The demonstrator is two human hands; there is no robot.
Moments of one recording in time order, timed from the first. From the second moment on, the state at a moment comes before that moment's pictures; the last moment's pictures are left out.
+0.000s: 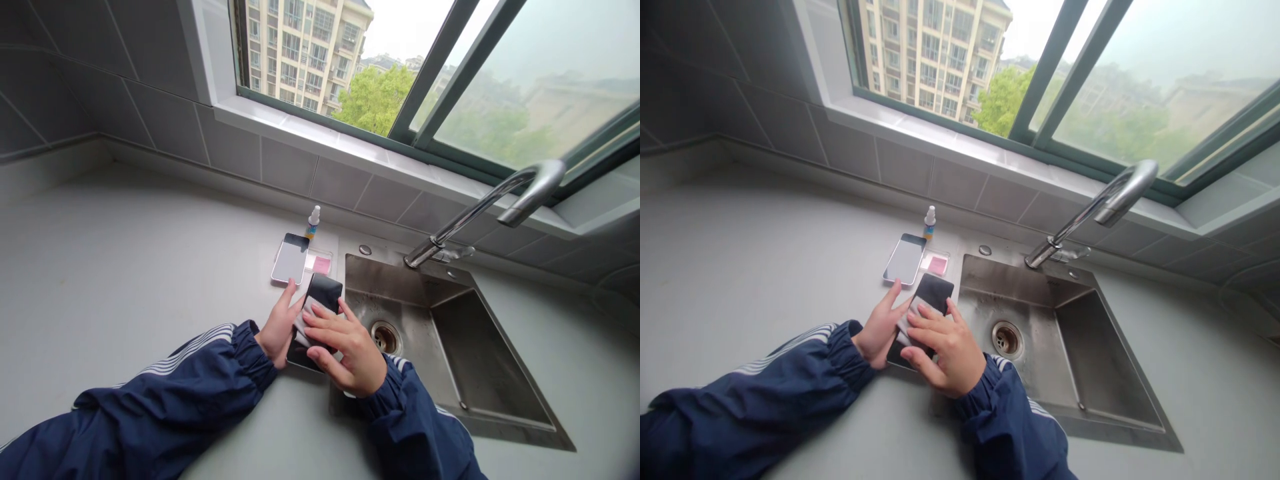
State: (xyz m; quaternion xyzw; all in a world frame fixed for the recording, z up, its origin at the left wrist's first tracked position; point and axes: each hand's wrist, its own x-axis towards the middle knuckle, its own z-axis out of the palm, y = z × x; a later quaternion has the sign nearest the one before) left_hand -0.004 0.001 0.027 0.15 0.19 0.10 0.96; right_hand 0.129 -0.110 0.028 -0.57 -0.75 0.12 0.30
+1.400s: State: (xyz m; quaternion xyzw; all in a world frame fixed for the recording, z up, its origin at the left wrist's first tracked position) left_hand -0.003 -0.002 0.025 0.19 0.19 0.15 0.95; right_hand 0.137 -0.116 0.041 -0.58 -0.75 0.16 0.28
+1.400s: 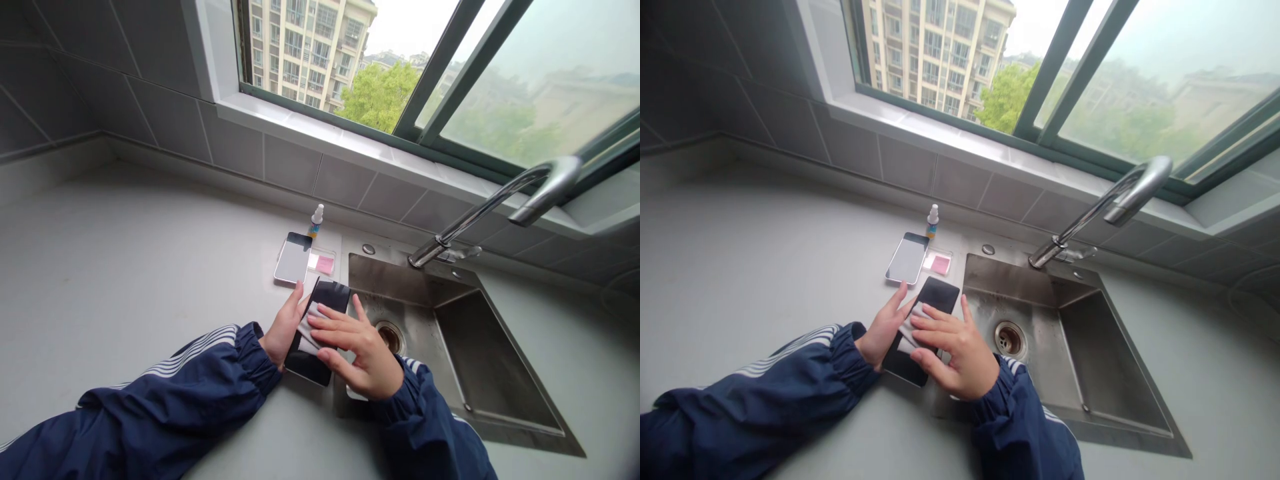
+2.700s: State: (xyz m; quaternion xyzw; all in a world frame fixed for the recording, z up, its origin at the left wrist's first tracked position) left_hand -0.005 -0.001 0.022 0.25 0.15 0.06 0.95; right_hand 0.143 -0.110 0.009 -0.72 -0.63 0.02 0.28
